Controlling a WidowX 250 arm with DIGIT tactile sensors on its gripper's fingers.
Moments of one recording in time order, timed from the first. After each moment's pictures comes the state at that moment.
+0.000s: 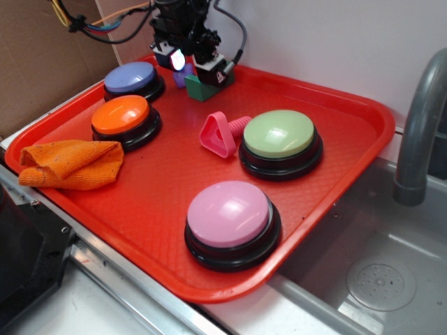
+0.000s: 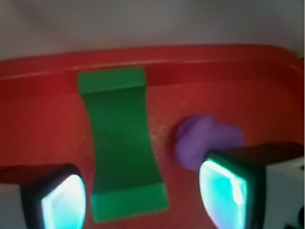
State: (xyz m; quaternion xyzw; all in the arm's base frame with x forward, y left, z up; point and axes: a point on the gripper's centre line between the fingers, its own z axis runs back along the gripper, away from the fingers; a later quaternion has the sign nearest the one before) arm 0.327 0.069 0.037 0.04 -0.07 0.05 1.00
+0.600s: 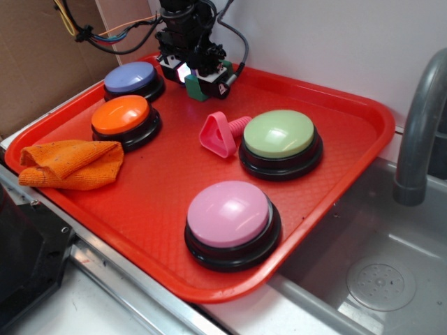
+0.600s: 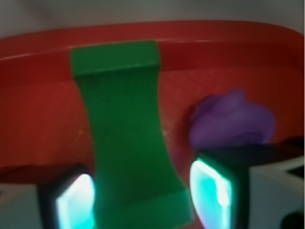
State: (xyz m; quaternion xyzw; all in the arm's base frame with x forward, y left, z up) arm 0.327 0.061 0.028 0.04 -0.07 0.06 0.99
